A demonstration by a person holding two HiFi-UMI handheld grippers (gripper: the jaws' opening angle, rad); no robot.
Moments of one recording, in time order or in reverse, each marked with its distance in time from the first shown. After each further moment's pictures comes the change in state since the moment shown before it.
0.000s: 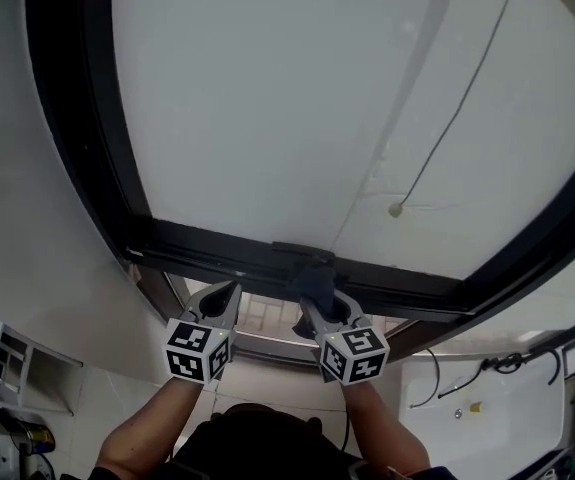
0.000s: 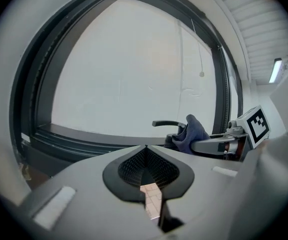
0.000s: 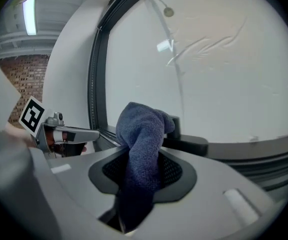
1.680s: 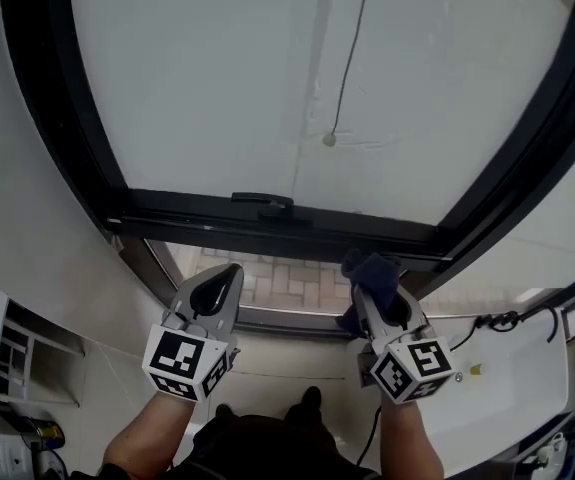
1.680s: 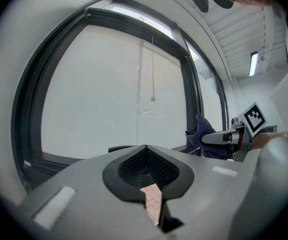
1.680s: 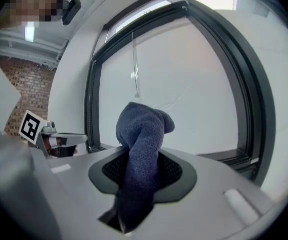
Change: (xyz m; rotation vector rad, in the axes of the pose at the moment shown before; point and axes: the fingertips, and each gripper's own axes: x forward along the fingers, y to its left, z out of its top) left arm -0.073 -0.137 0.058 0.152 -0.139 -0.091; right arm -0.210 -0.040 0.044 0.058 -0.191 -0.201
